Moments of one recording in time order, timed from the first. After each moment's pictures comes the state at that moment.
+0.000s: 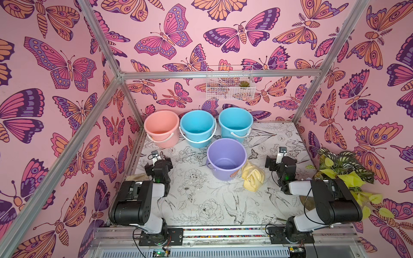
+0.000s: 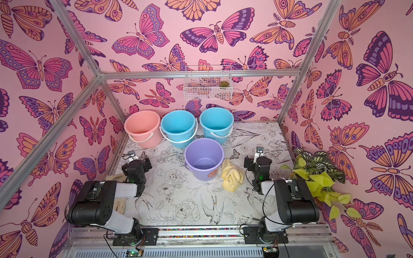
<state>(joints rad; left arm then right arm) -0.01 1.54 0.36 0.81 -0.40 -0.07 0.05 1.51 0.37 0.76 0.16 0.02</state>
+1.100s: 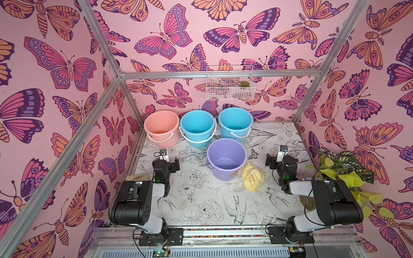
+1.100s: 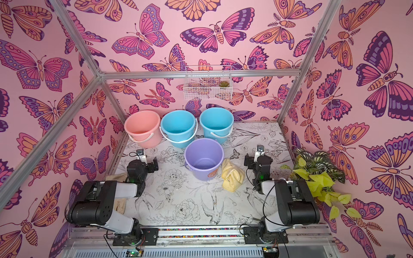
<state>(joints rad) -0.01 1.54 0.36 0.81 -0.10 -0.01 0.05 1.50 0.38 0.77 0.14 0.03</state>
